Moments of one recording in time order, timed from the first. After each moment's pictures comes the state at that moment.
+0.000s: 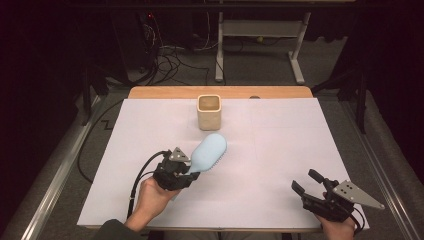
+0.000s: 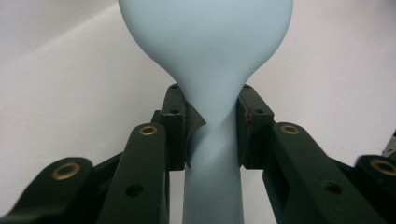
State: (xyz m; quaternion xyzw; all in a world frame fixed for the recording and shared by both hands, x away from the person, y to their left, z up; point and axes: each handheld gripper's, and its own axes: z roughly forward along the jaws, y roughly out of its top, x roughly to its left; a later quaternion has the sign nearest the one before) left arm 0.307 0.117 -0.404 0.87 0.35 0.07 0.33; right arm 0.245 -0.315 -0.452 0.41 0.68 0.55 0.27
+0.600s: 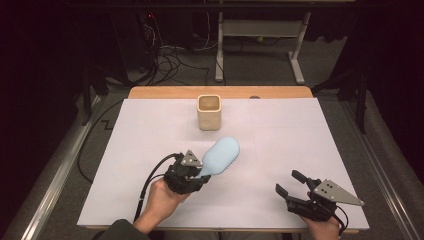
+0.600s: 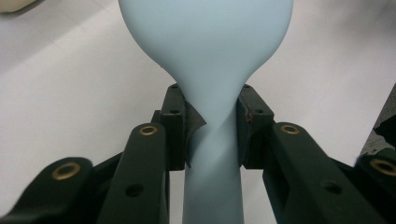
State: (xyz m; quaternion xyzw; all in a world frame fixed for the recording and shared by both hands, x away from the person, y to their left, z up) left arm 0.302 0.092 -0.402 0.88 0.32 0.07 0.34; right arm 0.248 -0.278 -0.452 0.37 0.71 0.55 0.24
